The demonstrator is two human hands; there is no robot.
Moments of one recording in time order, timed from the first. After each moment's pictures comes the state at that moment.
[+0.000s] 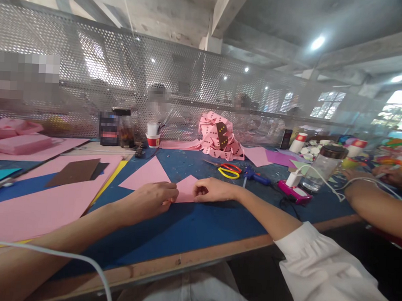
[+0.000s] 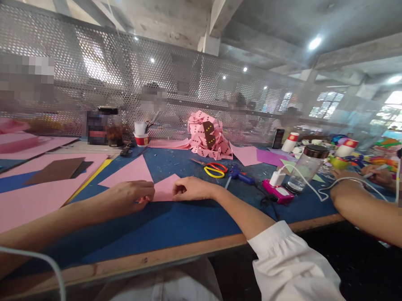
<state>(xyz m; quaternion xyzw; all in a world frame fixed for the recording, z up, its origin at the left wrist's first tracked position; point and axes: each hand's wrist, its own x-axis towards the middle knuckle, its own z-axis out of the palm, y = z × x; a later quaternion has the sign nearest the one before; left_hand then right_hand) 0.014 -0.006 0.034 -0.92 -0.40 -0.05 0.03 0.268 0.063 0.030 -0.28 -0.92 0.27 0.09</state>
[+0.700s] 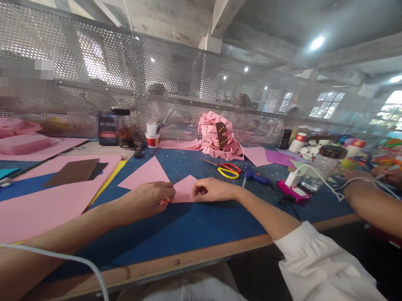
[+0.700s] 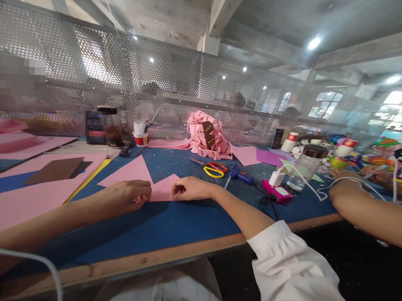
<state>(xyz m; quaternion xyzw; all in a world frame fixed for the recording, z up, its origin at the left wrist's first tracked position) 0.005 -0.006 0.034 -0.91 -0.41 -0.07 0.01 0.269 0.062 0.031 -0.28 -0.92 0.27 0.09</state>
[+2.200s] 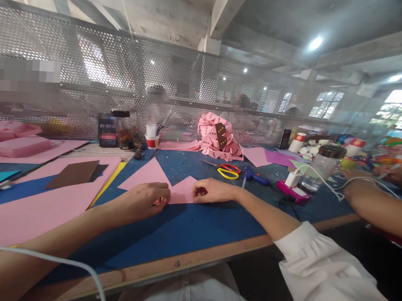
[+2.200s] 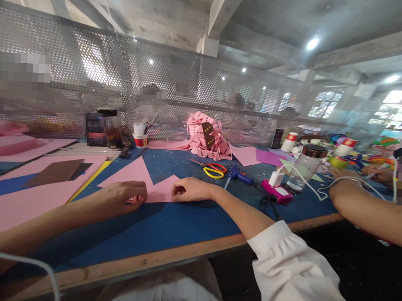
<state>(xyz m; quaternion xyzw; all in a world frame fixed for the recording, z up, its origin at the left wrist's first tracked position) -0.006 -0.008 0.034 -0.90 -0.42 -0.10 0.00 0.268 0.062 0.030 -0.28 -0.92 0.27 0.10</state>
